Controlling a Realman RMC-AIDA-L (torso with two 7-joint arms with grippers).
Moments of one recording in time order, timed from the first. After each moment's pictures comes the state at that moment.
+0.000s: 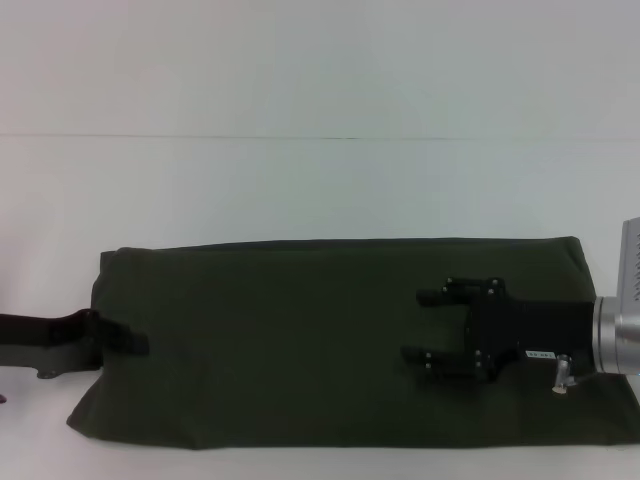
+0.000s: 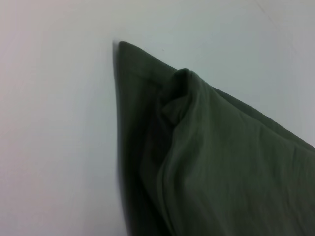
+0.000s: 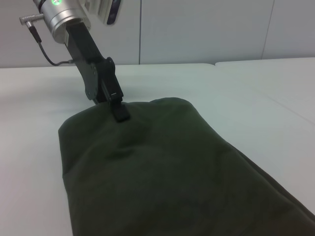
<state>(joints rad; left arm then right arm) -0.58 -1.94 0.45 0.56 2.50 1.48 -2.45 0.61 2.10 -0.74 -0.48 -2.07 -1.35 0.98</state>
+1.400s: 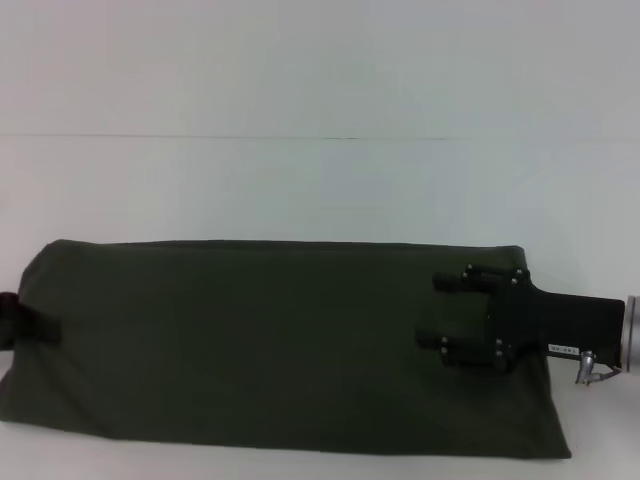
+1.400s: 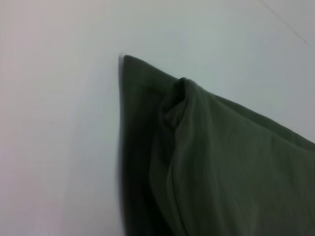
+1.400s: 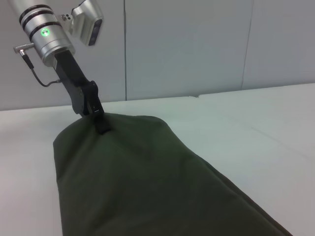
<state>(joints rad) -0.57 -1.84 0.46 0.61 2.54 1.50 -2.47 0.55 2.09 -0.70 -0.50 -1.99 -1.43 0.98</state>
